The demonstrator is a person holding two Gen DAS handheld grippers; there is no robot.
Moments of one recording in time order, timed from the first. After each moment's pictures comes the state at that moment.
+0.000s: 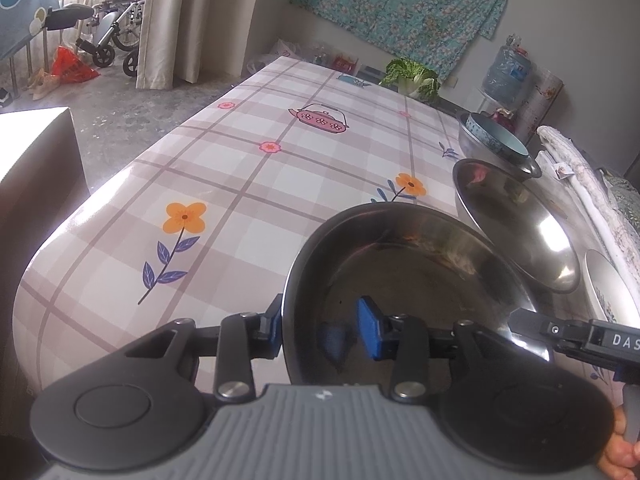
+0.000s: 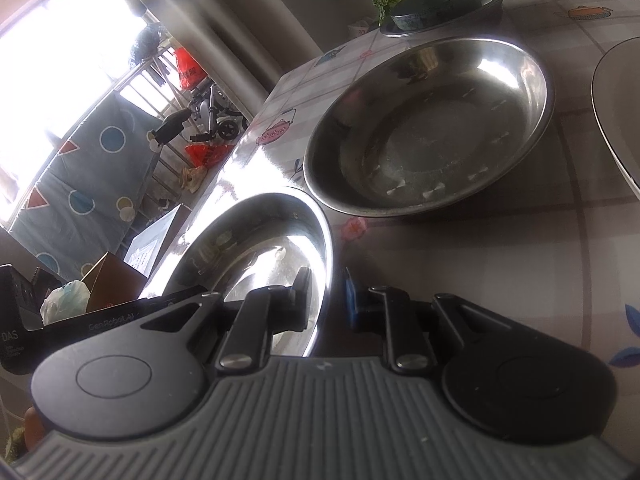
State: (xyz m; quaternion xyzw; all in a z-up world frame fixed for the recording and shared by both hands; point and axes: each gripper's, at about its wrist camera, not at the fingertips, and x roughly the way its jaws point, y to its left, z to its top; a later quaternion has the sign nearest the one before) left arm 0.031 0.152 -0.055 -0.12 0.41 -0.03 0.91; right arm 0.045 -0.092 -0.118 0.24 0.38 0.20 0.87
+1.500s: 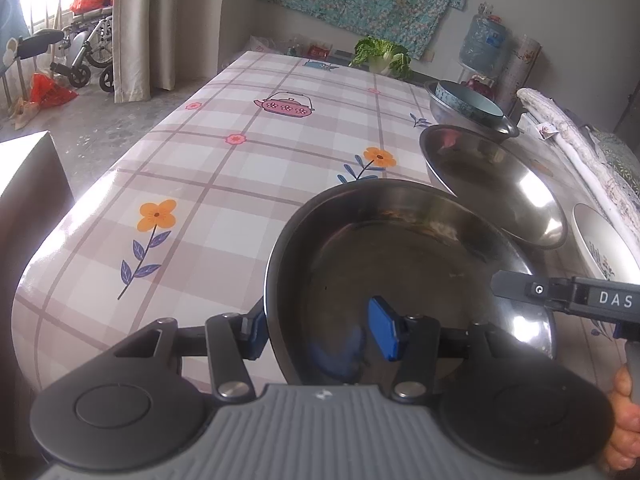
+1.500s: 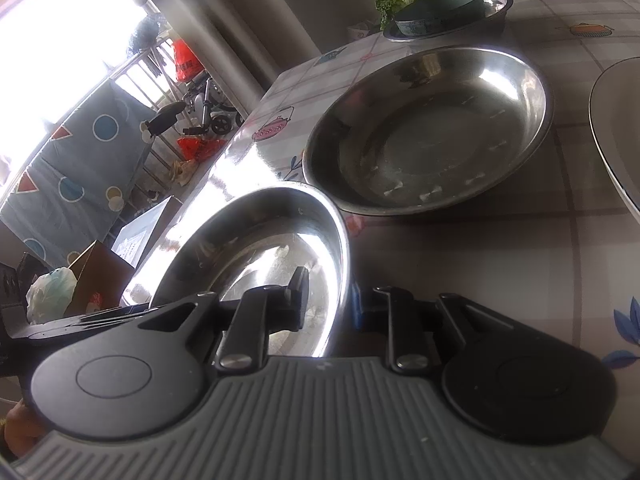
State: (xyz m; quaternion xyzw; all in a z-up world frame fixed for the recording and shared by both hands) left arm 0.022 0.130 -0.053 -0.06 0.42 -0.06 0.90; right arm 0.041 -0.086 -0.115 0.21 0.38 0.19 0.88
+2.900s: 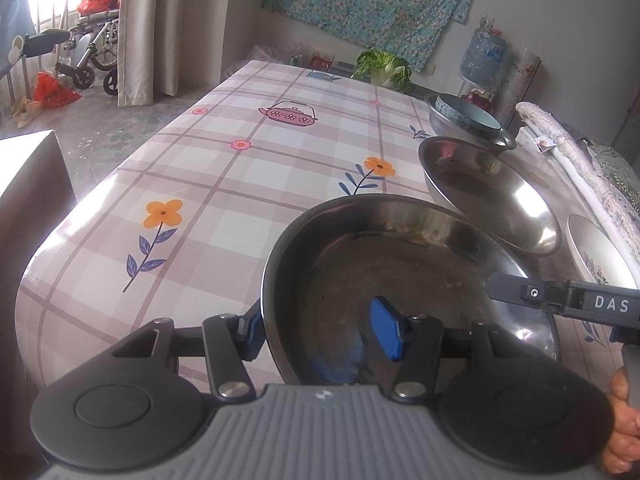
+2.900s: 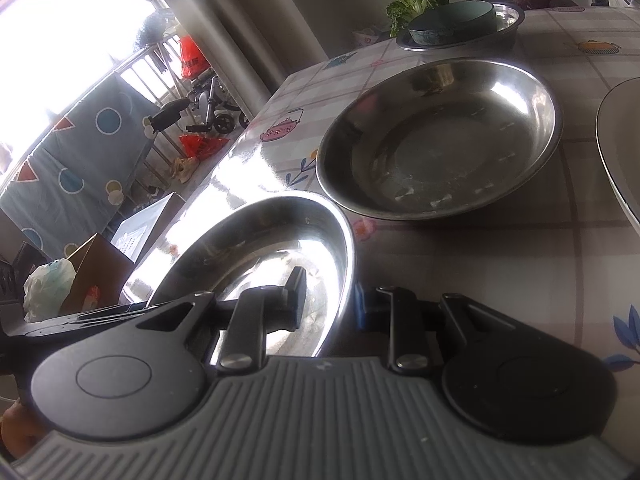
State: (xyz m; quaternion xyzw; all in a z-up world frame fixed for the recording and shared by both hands) left arm 0.012 0.134 -0.050 -0.08 0.40 -0.05 0.91; right arm 0.037 -0.079 -0.109 0.19 0.37 0.19 0.89
